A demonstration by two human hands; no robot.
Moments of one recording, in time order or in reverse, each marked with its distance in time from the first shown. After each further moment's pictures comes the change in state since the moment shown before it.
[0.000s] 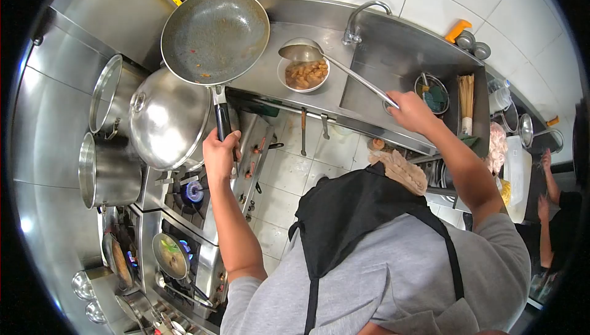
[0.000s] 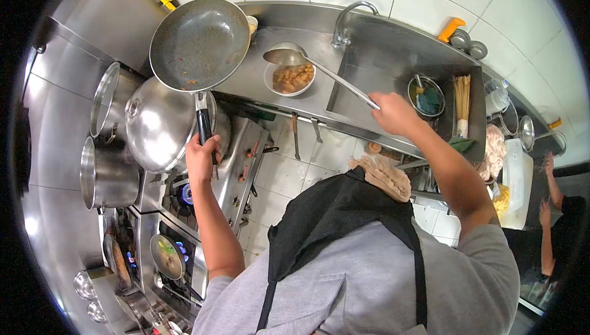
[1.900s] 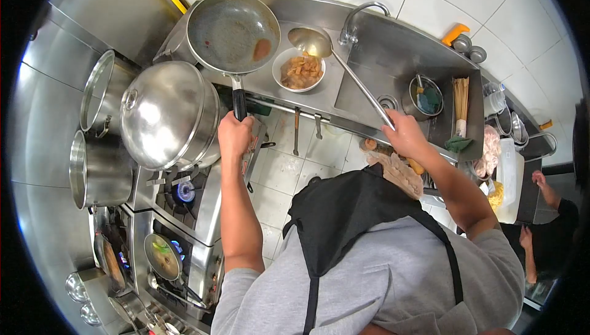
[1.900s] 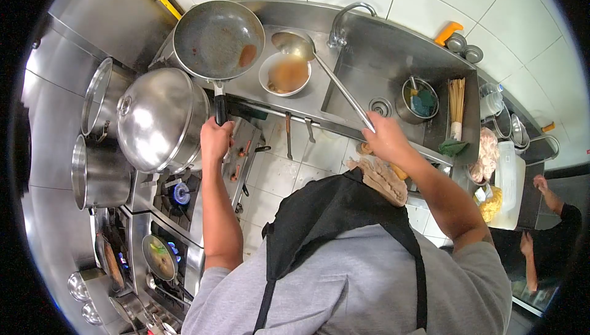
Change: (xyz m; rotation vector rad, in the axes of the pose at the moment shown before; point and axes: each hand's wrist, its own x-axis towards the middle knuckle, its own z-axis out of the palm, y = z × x) left_hand 0.040 -0.023 0.047 0.307 -0.023 0.017; right_hand -0.039 -0.025 0.030 0.181 0.133 0.136
